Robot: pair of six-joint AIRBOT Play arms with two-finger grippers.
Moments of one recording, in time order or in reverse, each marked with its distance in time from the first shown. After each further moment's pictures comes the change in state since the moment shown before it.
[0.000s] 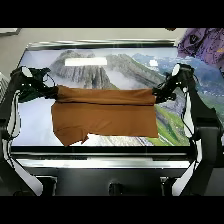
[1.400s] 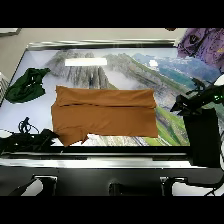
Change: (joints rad) left arm 0.321 0.987 -1.505 -0.470 0.307 0.120; right arm -0.285 0.536 -0.568 0.217 -0.002 -0.214
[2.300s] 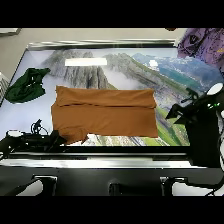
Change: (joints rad) left arm -0.097 -0.122 -0.027 -0.141 0.027 0.045; right arm -0.002 0.009 -0.206 0.018 -0.076 -0.068
